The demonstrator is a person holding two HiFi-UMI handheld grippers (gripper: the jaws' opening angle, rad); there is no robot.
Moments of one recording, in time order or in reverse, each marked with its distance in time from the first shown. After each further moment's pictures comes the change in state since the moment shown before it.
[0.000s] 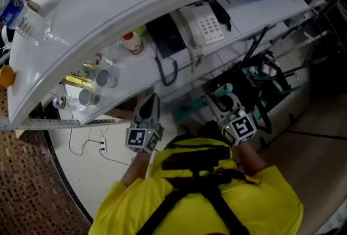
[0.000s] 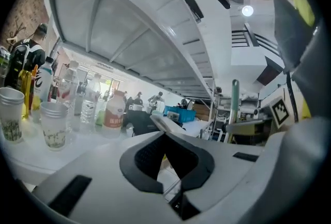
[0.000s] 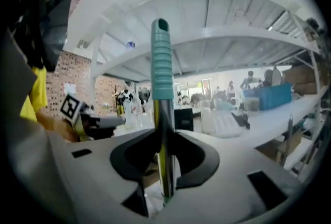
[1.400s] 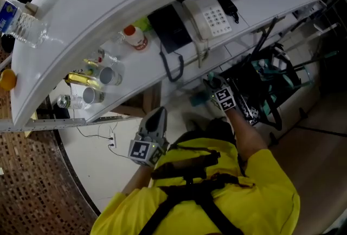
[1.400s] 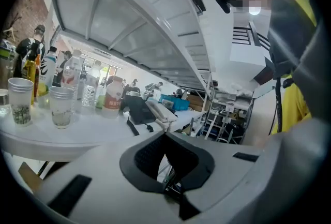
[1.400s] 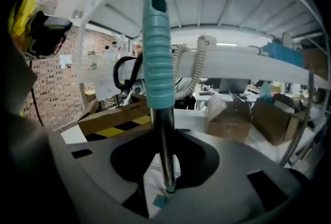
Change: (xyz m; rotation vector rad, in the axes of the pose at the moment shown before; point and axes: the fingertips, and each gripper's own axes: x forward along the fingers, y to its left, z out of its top) left arm -0.039 -0.026 -0.024 -0.051 0.093 -0.050; right arm 0.124 -0.080 -0.240 -0.036 0.285 -0.041
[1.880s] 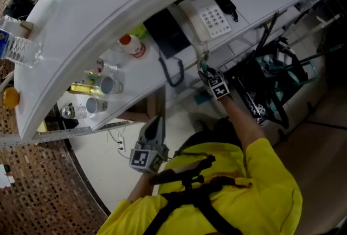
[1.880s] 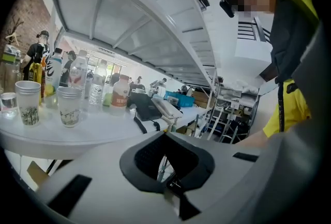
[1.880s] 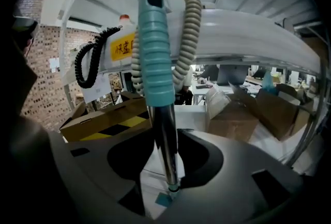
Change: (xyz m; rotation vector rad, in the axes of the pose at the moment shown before) left arm -0.004 0.015 -0.003 -0.006 0.042 0.067; right arm 0.072 -0.027 0.006 0.047 0.076 -0.033
